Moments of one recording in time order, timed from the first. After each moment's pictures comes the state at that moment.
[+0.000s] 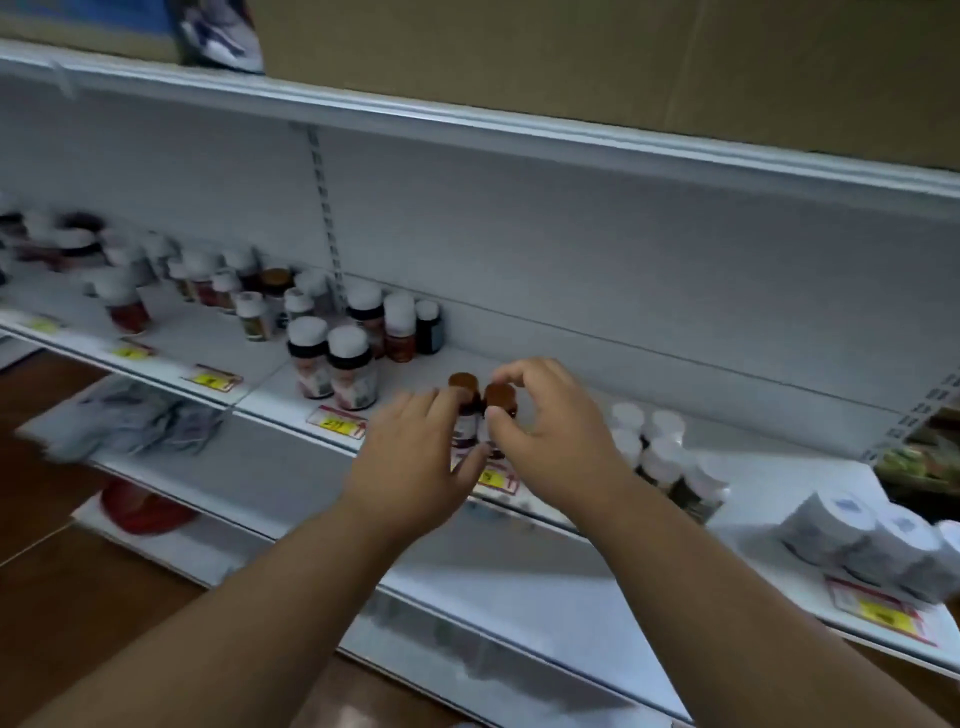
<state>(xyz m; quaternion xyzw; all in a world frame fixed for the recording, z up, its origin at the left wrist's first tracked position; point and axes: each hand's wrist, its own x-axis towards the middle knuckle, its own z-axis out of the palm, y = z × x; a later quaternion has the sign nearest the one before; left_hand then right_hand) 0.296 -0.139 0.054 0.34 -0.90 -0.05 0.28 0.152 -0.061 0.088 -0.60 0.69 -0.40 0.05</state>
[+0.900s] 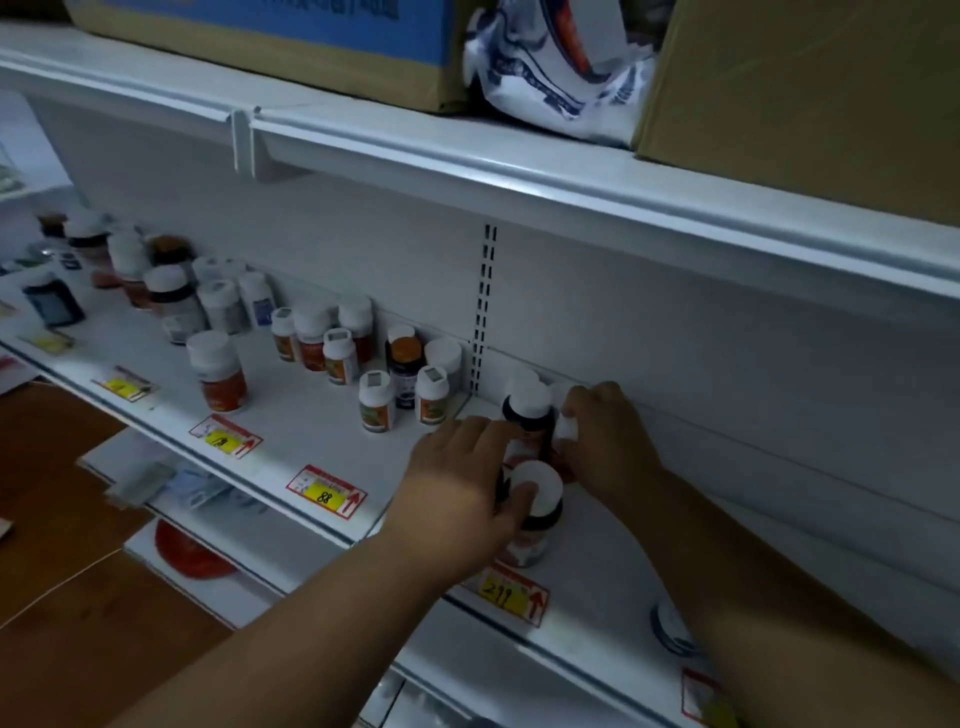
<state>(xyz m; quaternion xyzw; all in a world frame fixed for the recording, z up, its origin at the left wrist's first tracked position) 0.382 -0.392 0.051 0.34 -0.89 -0.09 0.28 0.177 -0.386 0.035 -0.60 0.78 -0.19 0.01</state>
